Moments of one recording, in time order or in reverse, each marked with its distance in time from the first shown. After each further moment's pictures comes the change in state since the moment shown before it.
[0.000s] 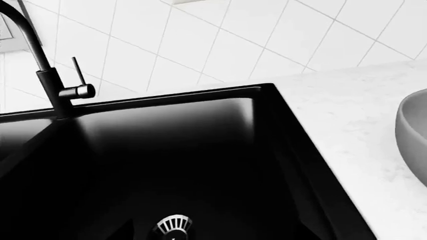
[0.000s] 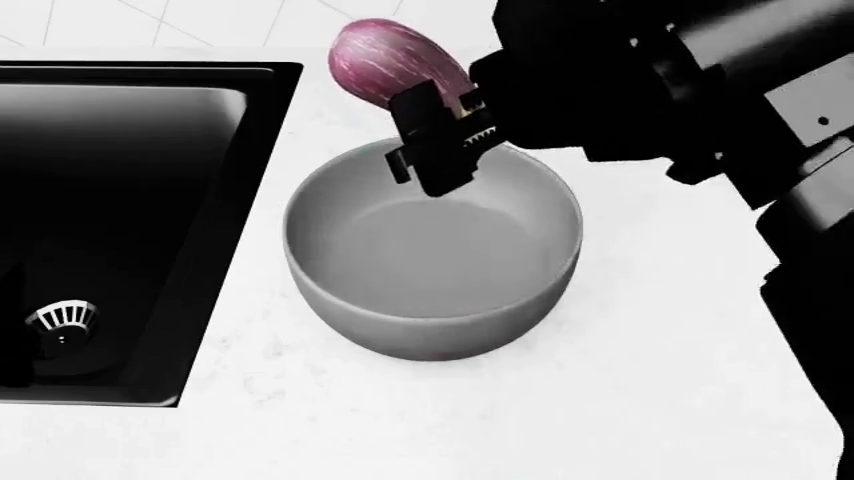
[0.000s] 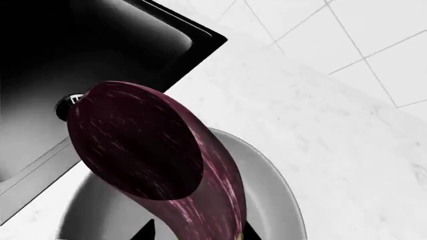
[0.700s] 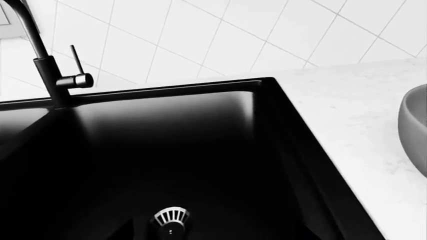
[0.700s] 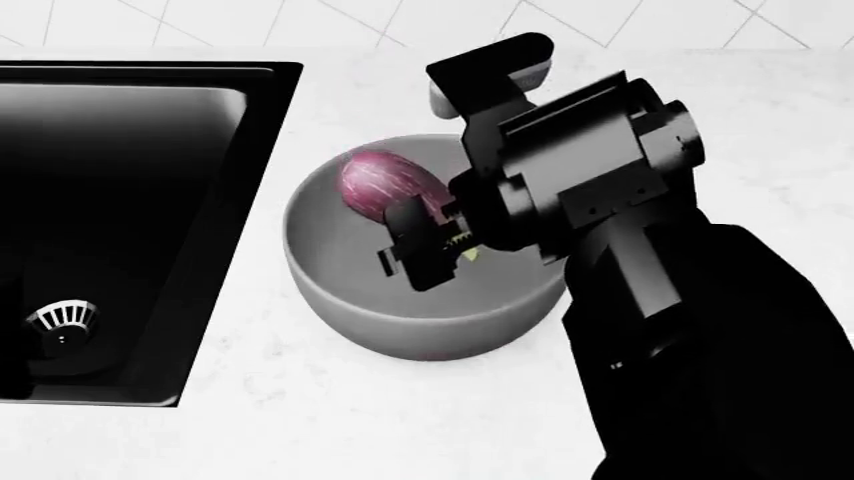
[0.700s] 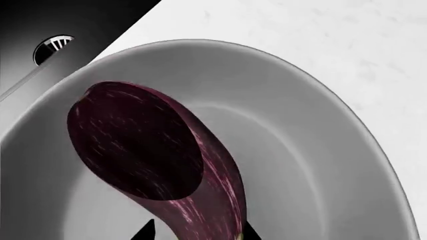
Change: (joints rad) left arm 0.037 0.004 -0.024 -0.017 -0.014 0.031 0.003; right arm -0.164 -0.313 0.002 0.565 -0.322 -0.111 -0.321
